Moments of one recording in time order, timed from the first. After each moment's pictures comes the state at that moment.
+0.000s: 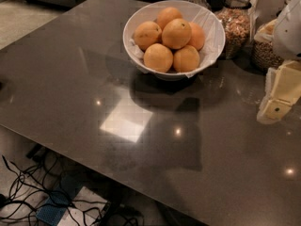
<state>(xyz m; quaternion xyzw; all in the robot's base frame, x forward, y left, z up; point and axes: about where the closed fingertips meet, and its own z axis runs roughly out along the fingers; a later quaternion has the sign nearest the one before) 0.438 -0.217 0.976 -0.60 0.78 -0.03 0.16</state>
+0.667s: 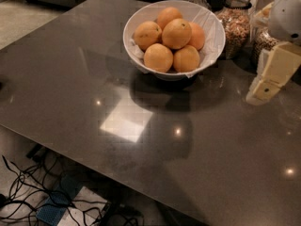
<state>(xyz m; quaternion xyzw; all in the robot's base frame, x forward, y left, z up) 0.463 -0.203 0.995 -0.60 0.78 -0.02 0.20</state>
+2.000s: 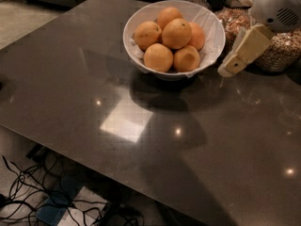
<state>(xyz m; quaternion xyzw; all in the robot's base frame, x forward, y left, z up) 0.530 -0.180 1.012 -0.55 0.76 0.00 0.34</state>
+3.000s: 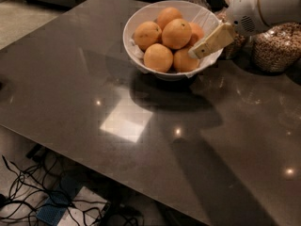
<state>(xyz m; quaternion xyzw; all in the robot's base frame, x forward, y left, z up) 0.616 -0.156 0.997 -0.47 0.75 0.06 0.47</state>
